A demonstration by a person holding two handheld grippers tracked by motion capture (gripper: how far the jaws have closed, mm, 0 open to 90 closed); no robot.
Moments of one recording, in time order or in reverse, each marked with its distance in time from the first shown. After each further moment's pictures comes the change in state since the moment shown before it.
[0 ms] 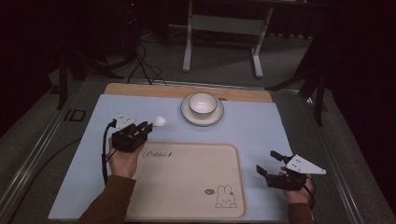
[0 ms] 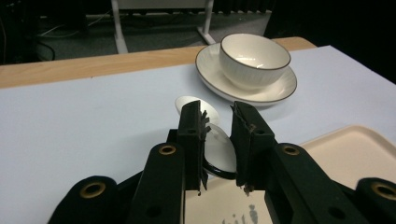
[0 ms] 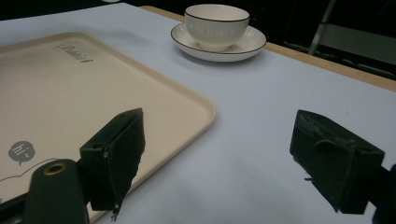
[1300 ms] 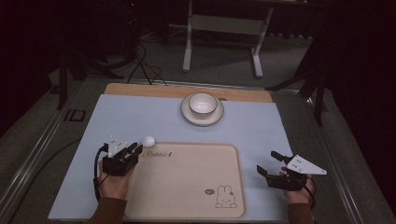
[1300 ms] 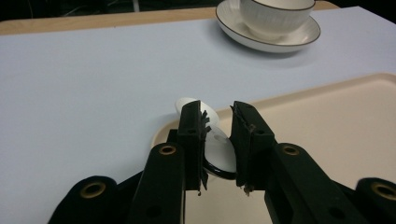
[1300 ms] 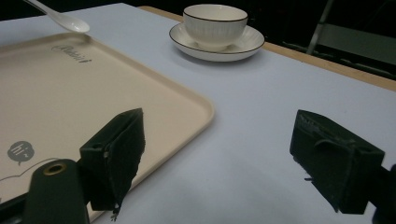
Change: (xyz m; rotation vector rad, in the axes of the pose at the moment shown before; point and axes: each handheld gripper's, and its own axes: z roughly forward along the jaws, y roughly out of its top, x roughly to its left) left arm -0.001 -0.060 -0.029 0.052 0.072 0.006; right arm 0.000 0.000 -0.001 -0.001 -0.006 0.005
